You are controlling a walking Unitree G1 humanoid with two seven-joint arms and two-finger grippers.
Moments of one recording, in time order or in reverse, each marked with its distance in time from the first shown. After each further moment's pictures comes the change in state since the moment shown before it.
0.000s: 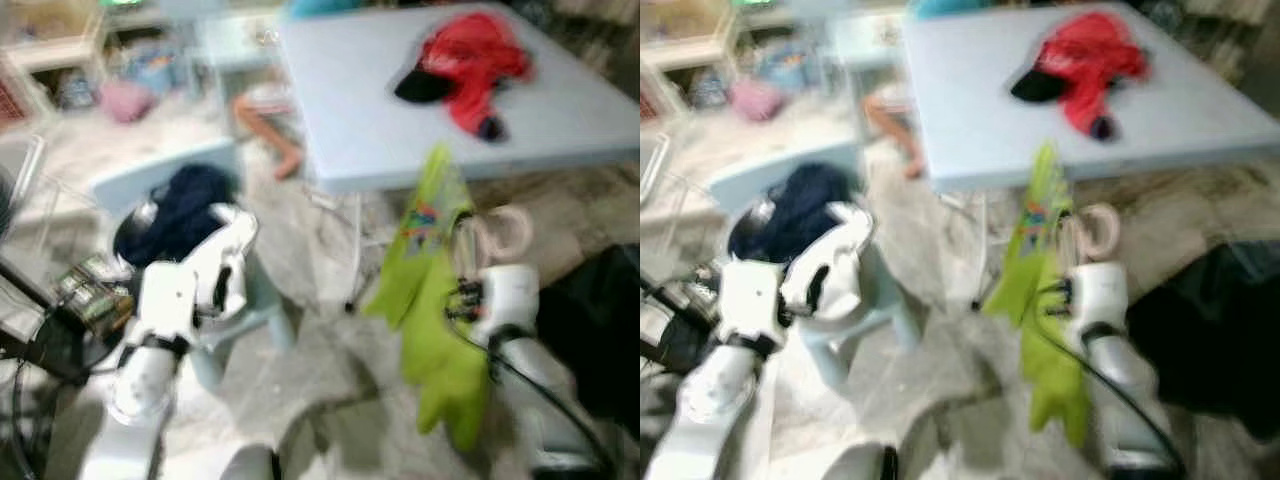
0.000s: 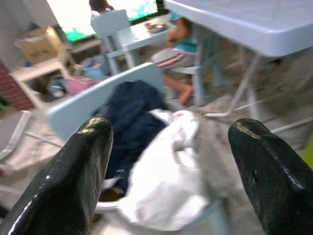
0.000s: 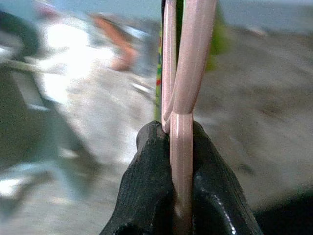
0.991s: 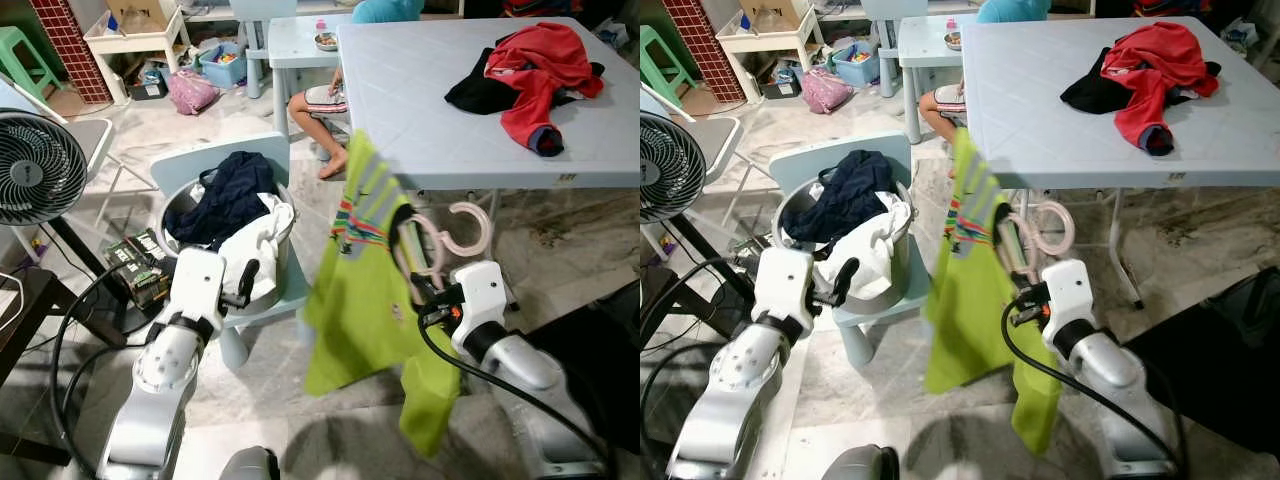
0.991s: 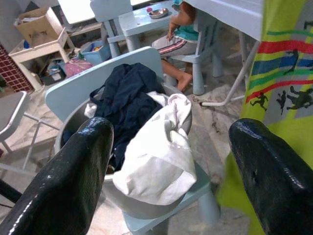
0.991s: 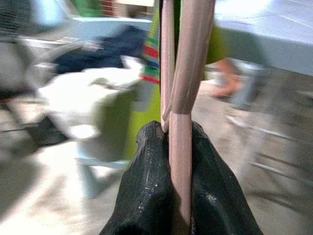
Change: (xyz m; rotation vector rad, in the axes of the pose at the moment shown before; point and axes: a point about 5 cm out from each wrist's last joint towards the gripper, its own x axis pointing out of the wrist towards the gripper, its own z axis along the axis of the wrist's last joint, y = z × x) left arm 0.027 -0.023 0.004 -0.038 0.027 -0.142; right arm -0.014 0.021 0.021 -0.012 -0.071 0.362
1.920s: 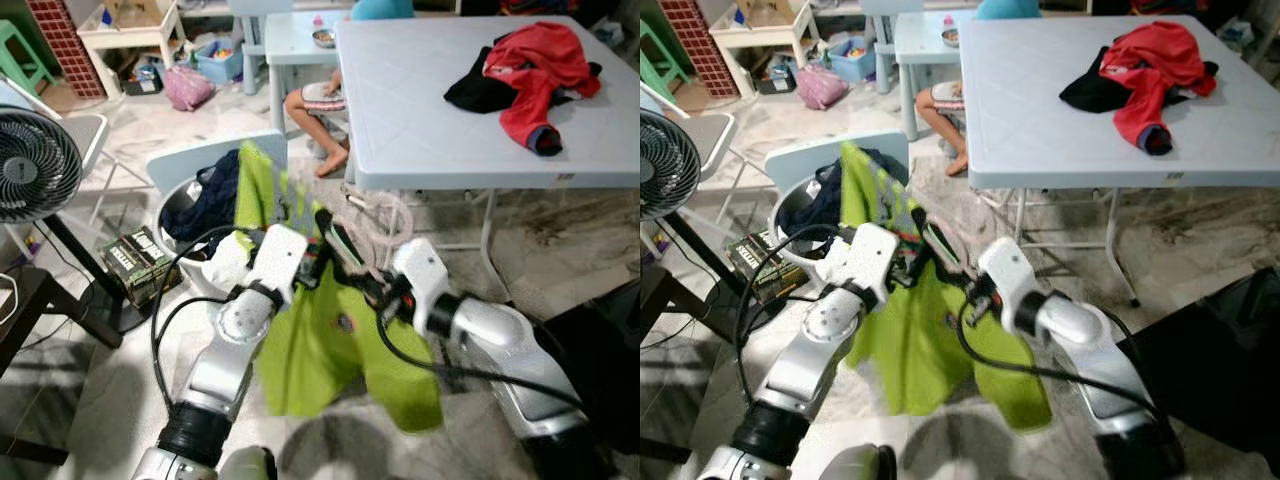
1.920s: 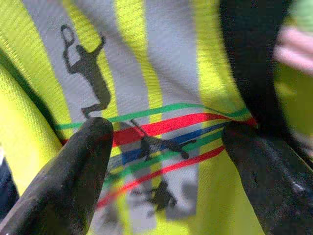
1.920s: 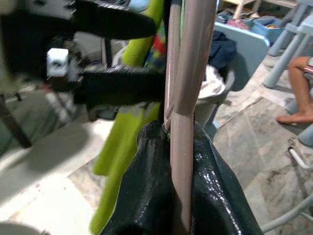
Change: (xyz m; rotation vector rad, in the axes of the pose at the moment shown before) left arm 0.054 -0.072 0.015 0.041 -0.064 -0.251; right arm 0.041 0.034 0.031 -0.149 0.044 0.304
